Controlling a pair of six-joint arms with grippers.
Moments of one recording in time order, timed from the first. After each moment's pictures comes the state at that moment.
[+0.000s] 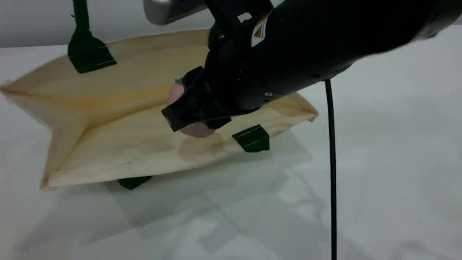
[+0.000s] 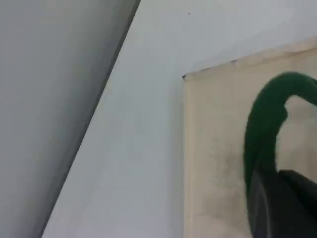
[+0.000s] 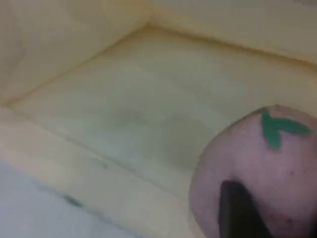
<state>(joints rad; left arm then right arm) -0.43 1.62 -1.70 -0.13 1.07 0.83 1.00 1.84 -0.87 0.29 -0.18 -0.14</state>
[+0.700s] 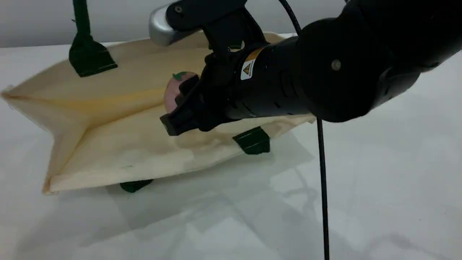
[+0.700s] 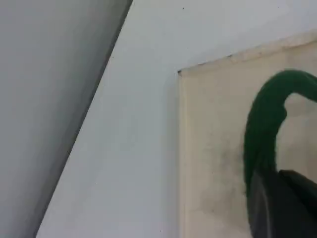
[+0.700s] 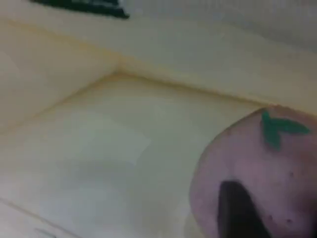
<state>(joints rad) -0.43 1.62 -1.70 -0.13 1.09 0.83 1.00 1.99 -0.87 0.28 -0.49 -0.13</state>
